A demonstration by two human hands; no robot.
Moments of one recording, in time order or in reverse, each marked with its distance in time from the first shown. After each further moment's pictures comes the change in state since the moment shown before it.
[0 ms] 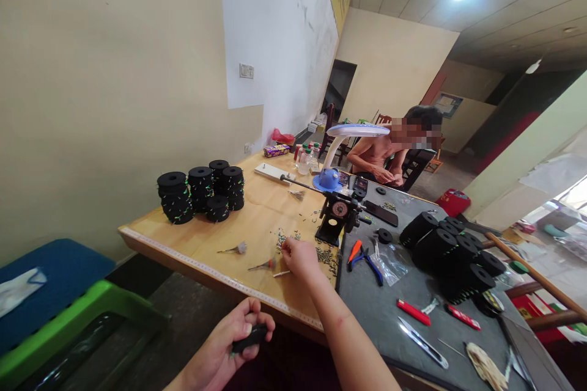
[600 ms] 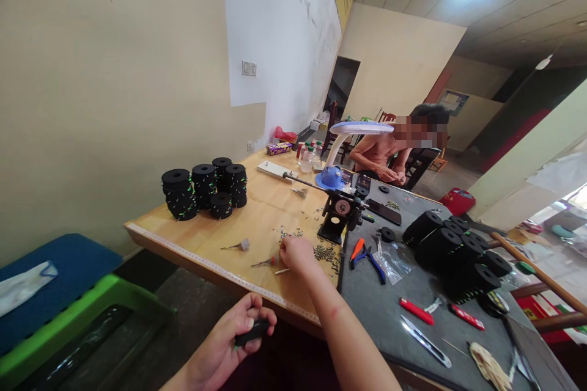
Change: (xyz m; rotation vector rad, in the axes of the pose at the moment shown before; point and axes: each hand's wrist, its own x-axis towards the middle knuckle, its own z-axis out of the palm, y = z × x) left_hand -0.001 0.003 0.001 0.014 0.020 0.011; right_hand 0.011 -0.015 0.003 -0.036 -0.074 0.022
